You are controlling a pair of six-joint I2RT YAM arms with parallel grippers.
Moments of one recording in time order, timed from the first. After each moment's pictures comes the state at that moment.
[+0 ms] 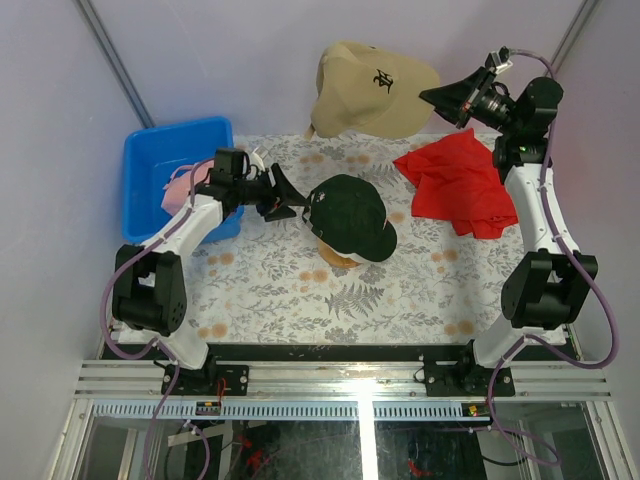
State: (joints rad) left arm -0.17 1.65 1.23 -0.30 0.78 -0.75; right arm -0.07 1.67 1.62 0.33 -1.04 1.44
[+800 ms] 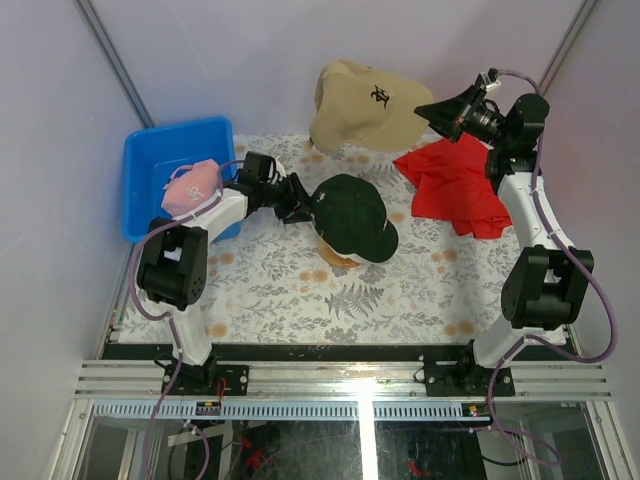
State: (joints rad) left arm -0.26 1.86 1.30 -0.25 0.66 -0.77; right arm -0.07 1.67 1.48 0.43 -1.04 1.50
